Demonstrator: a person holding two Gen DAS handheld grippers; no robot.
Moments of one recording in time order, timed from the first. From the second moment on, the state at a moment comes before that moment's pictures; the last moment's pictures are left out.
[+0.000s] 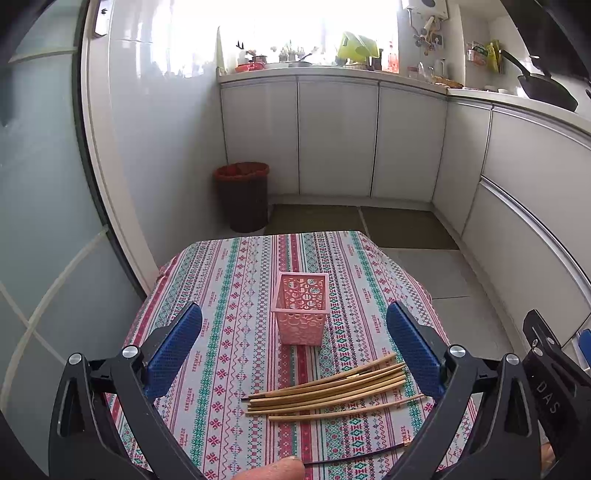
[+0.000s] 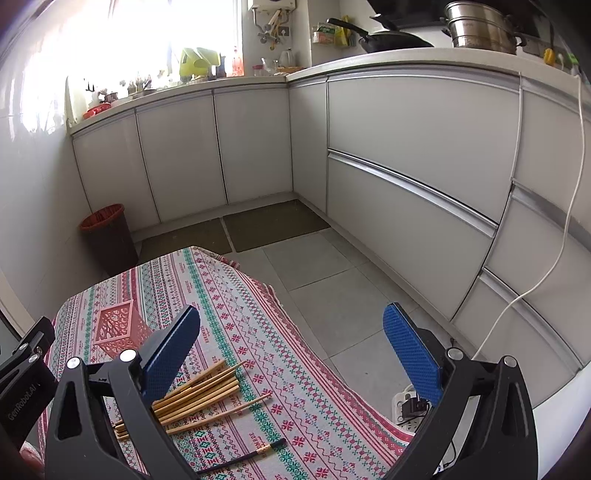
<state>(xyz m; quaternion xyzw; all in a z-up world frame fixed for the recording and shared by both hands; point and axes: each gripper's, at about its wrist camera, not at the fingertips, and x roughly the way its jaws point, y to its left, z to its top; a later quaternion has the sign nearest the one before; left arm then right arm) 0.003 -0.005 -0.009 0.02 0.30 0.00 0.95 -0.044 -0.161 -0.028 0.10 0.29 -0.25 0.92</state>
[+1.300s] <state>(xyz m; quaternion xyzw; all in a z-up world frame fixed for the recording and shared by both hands) 0.006 -0.004 -0.010 0.02 0.31 0.01 0.95 -0.042 -0.161 -0.029 0.10 0.29 -0.24 0.92</state>
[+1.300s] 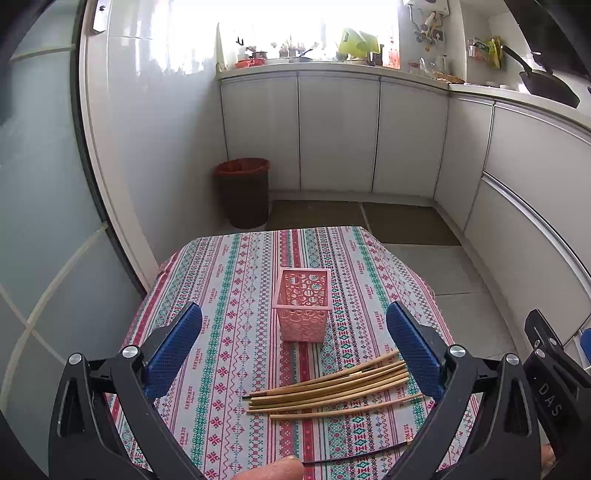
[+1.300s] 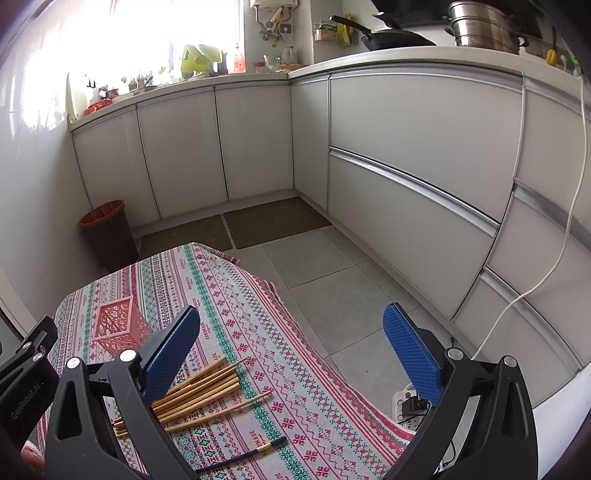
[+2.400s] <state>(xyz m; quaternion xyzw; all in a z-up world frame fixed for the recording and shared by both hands) 0.039 -0.054 -0.081 0.13 0.47 -0.19 0.86 -0.057 -0.225 -0.026 0.23 0.29 -0.26 0.89</state>
